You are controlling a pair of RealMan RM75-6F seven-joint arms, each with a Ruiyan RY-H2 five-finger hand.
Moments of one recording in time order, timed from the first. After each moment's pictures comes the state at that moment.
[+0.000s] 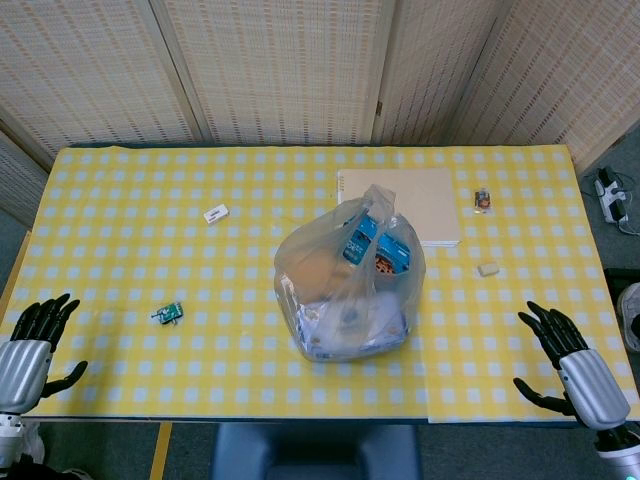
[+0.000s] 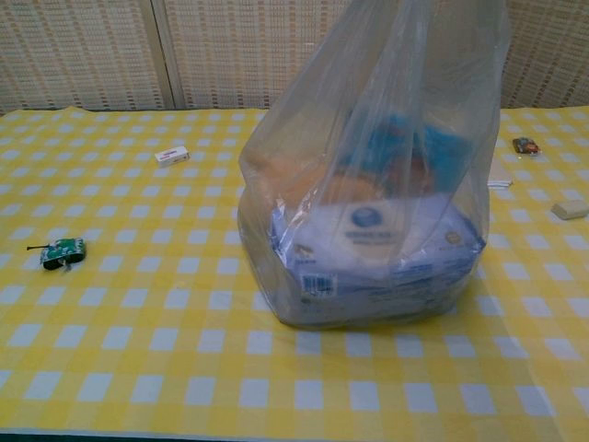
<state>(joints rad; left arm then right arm) -0.12 -1.08 -0.01 -1.62 1.54 1.45 0.00 0.06 -1.07 -0.08 -1.55 -1.76 1.58 0.35</state>
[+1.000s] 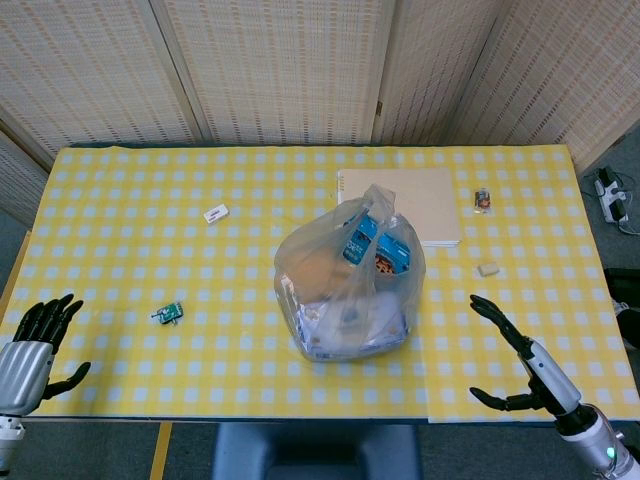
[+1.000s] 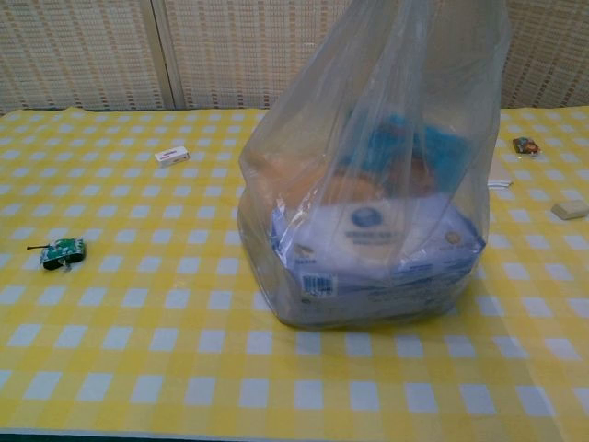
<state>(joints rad) -0.11 -1.07 0.00 -1.62 1.58 1.48 -0.02 0.25 -1.13 -0.11 -1.52 -1.93 1.68 1.18</state>
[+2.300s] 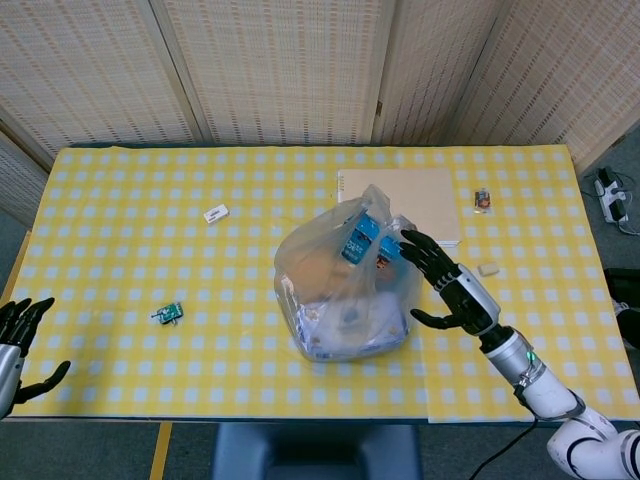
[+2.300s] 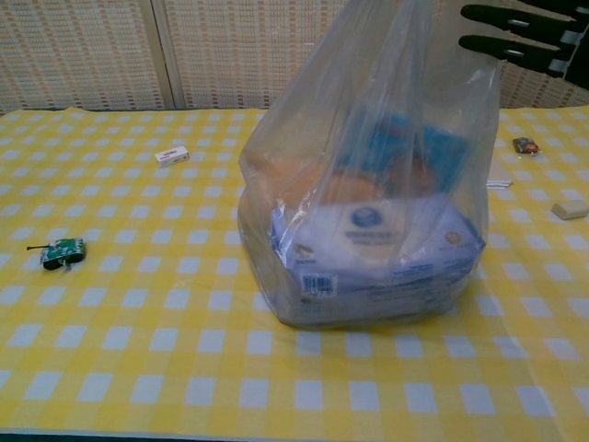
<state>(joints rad) -0.08 -1.03 -0.01 -1.60 1.60 1.56 -0.16 0.58 -1.21 0.02 -1.58 -1.67 1.34 1.56</state>
